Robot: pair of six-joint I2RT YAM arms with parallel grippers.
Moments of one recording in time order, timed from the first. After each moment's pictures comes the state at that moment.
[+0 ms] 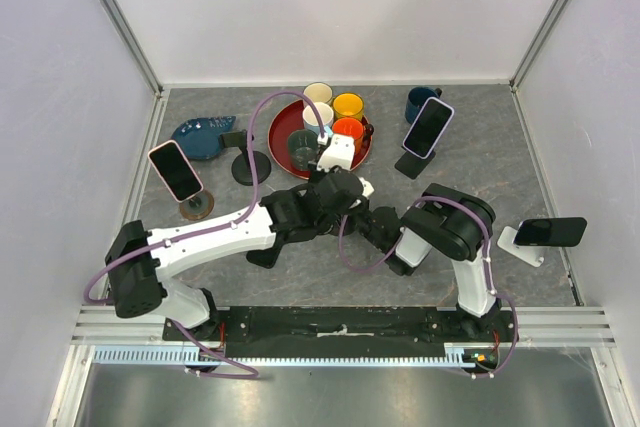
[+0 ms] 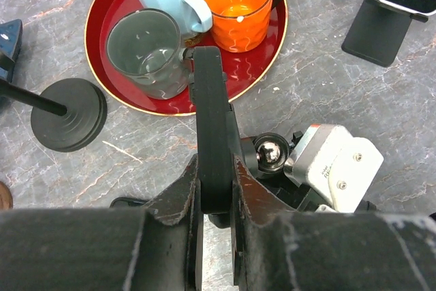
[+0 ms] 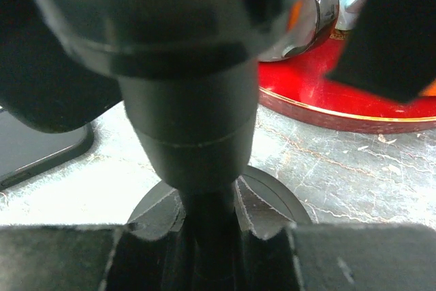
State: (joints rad) left arm -1.12 1.46 1.19 -0.36 -0.86 -0.42; right arm 0.82 2.02 0.47 1.46 0.09 0.07
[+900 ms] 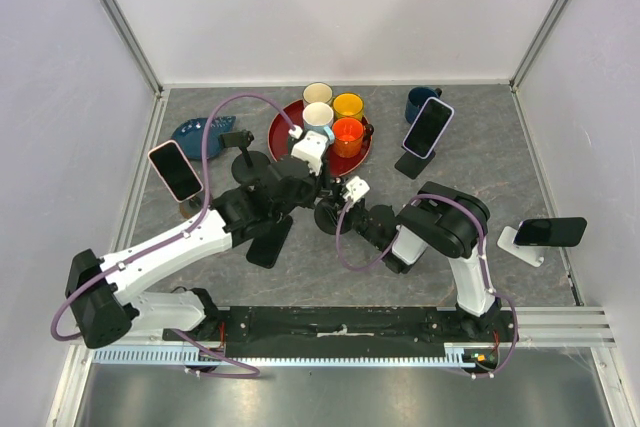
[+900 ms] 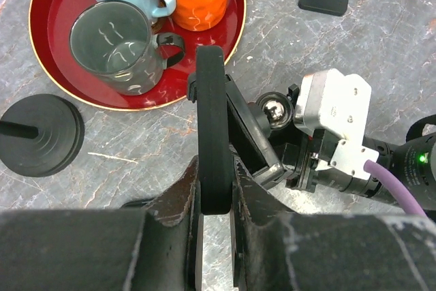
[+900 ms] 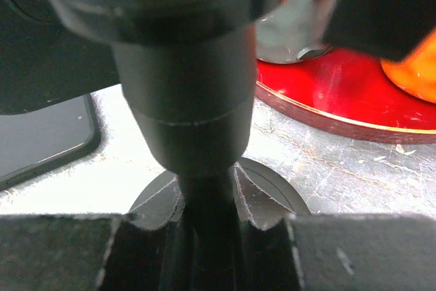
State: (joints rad) left arm -0.94 1.22 1.02 -0.31 -0.41 -0.21; right arm 0.82 2.07 0.51 1.49 0.05 0.06
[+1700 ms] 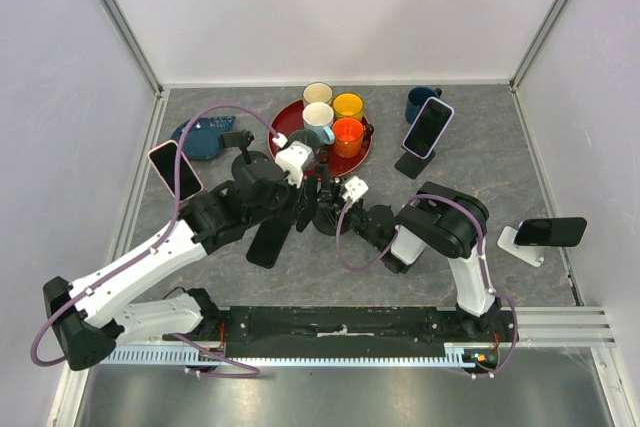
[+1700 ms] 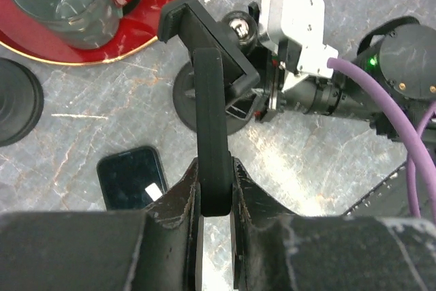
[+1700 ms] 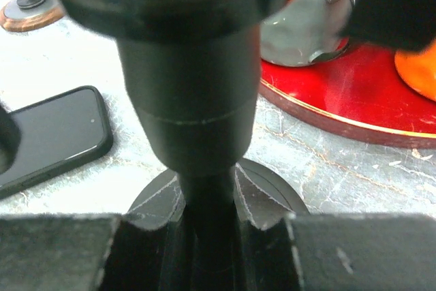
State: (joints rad) left arm -0.87 1.06 1.01 -0.52 -0.15 -0.21; right arm 0.82 2.07 0.52 1.49 0.03 0.08
